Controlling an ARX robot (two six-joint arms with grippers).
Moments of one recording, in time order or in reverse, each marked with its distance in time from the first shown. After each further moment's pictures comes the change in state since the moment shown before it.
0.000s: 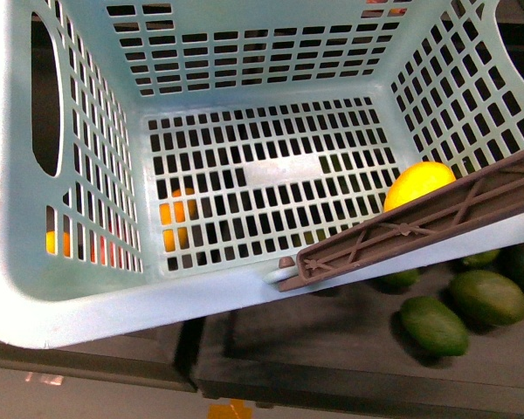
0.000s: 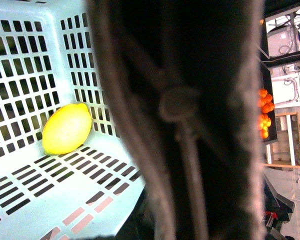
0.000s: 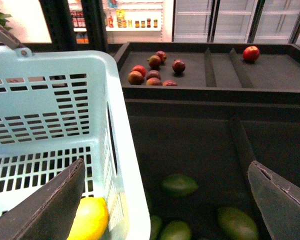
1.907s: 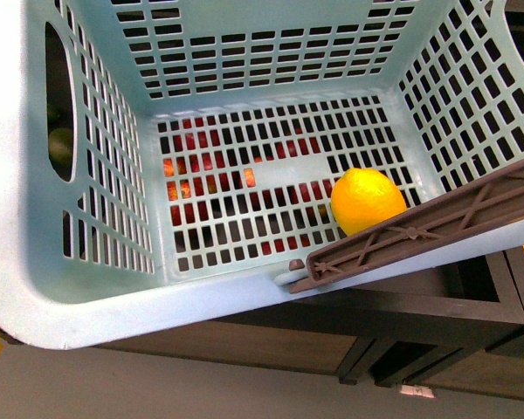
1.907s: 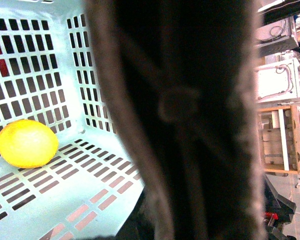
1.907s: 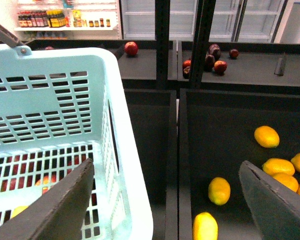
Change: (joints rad) left arm -0.002 0.004 0.002 -0.002 0.000 -0.001; right arm -0.002 0.005 0.002 0.002 -0.002 -0.003
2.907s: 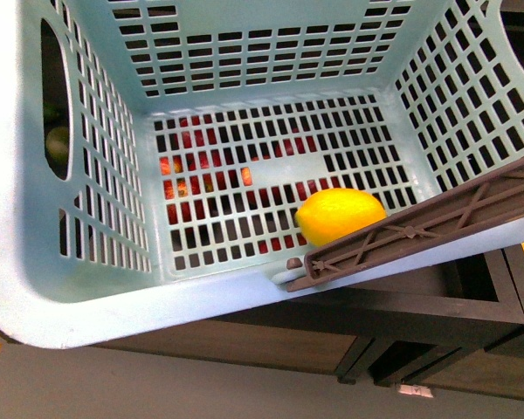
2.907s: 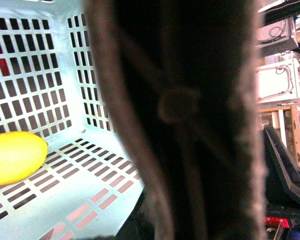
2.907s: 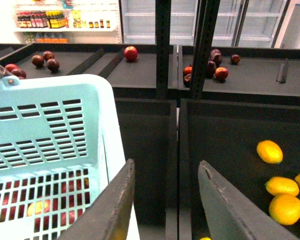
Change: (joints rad) left arm -0.001 0.000 0.000 0.000 -0.001 0.000; right arm -0.001 0.245 0.191 0.052 0.000 -0.003
